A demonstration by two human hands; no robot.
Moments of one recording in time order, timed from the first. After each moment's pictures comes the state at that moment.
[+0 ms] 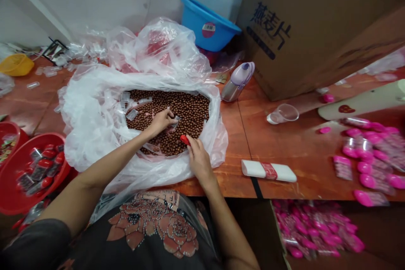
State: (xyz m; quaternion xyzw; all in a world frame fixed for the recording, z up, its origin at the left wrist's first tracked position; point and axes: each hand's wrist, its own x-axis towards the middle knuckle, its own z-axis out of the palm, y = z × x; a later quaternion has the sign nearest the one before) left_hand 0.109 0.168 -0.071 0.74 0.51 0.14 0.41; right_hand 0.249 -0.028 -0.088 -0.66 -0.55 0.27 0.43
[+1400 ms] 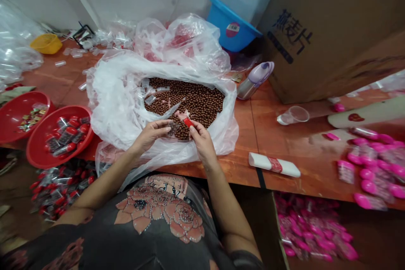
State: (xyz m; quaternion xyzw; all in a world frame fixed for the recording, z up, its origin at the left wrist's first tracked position) left_hand 0.014 0.041 -0.020 0.42 0.44 0.33 0.72; right_hand 0.204 -0.015 -0.047 -0.52 -0.37 0.52 0.57
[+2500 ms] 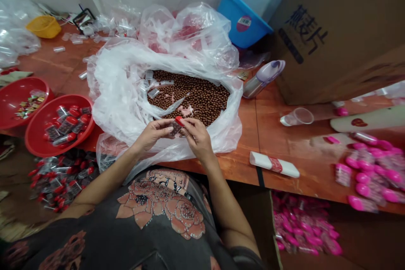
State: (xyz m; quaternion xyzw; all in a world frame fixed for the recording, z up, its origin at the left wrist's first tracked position) left_hand 0.005 0.021 -0.019 0.45 0.38 0.33 0.74; right_hand 0.199 -0.023 -0.037 -0.50 -0.69 0.20 0.48
